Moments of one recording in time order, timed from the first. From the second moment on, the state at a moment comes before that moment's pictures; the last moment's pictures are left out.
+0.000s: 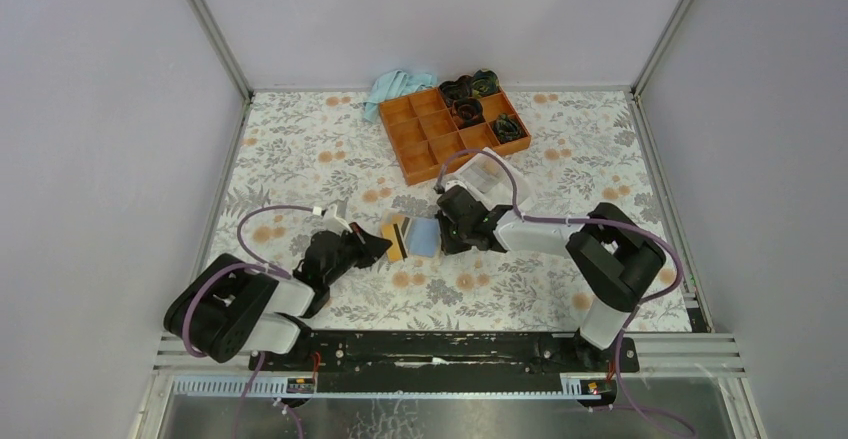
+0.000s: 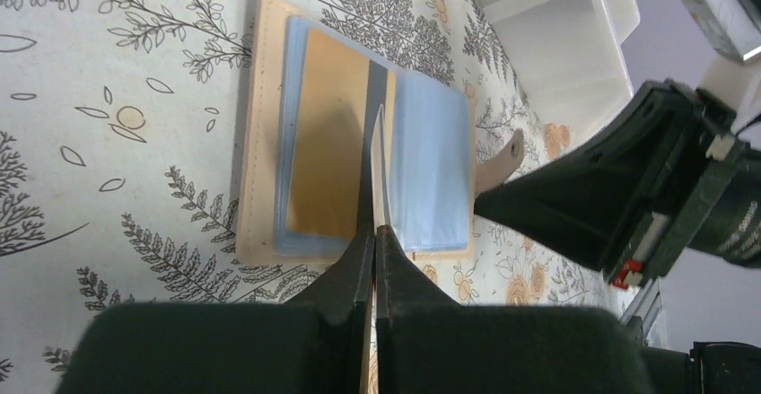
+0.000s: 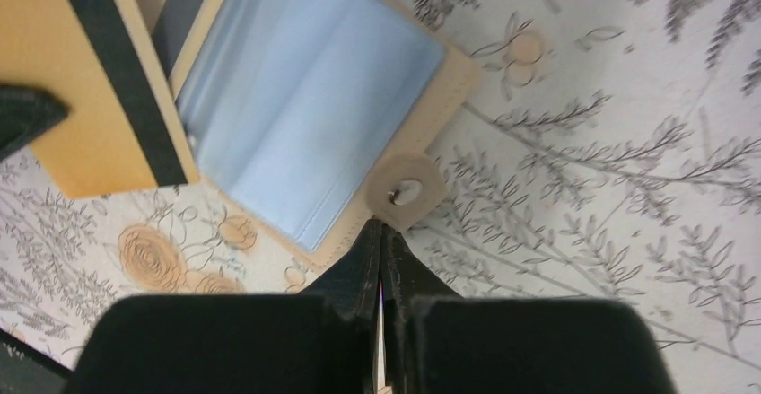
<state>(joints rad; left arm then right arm) -0.45 1.37 0.06 0.95 0.14 -0.84 0.86 1.72 0.91 -0.15 0.04 0.51</state>
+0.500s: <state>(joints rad) -0.45 1.42 0.05 1.01 0.18 -0.87 0.76 1.85 1.07 -0.21 0.02 0.45</state>
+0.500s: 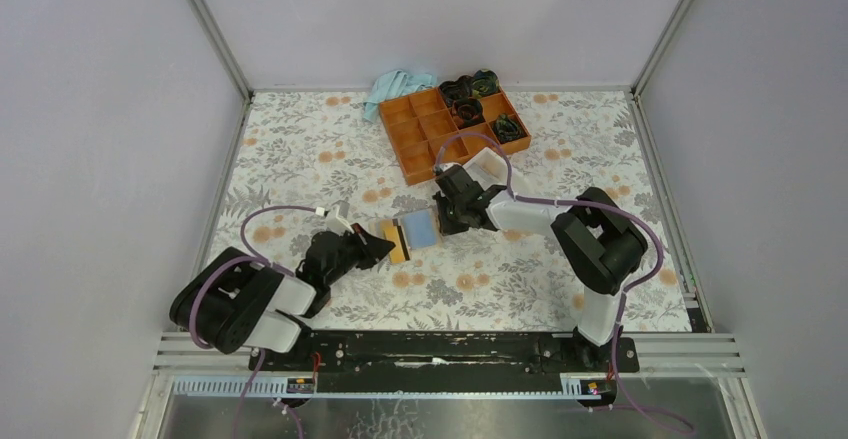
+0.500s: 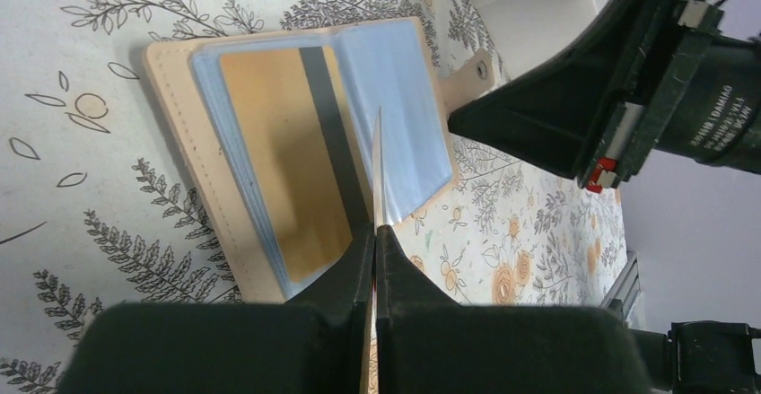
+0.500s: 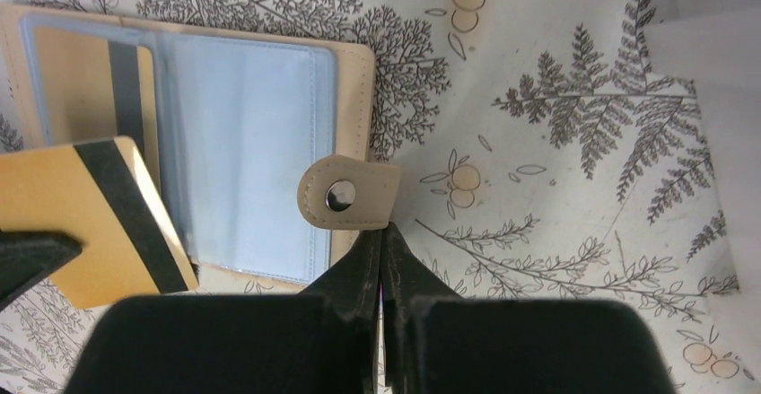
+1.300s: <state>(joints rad) -0.44 1.40 0.06 0.97 0.11 -1.02 0.75 1.84 1.06 -0.20 0.01 0.43</state>
